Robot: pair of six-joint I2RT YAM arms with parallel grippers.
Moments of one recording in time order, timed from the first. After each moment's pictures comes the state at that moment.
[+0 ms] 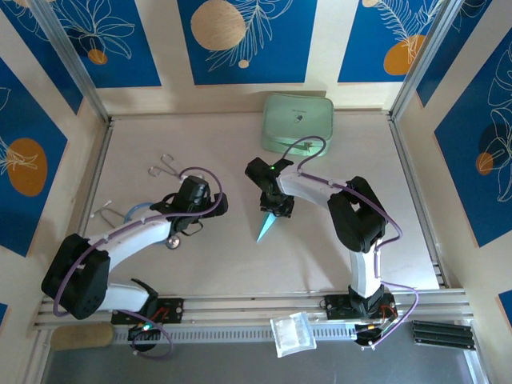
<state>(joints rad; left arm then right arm) -0.55 1.33 0.71 -0.24 -0.15 -0.63 0.72 1.95 1.43 -1.01 0.16 1.04</state>
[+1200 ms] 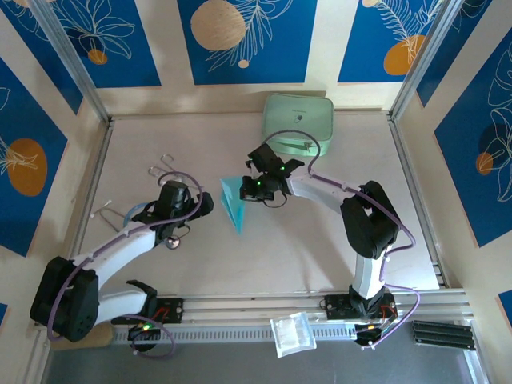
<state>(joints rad) -0.42 1.18 0.58 -0.20 -0.08 -0.69 0.69 1.85 1.33 -0.49 -0.34 0.66</state>
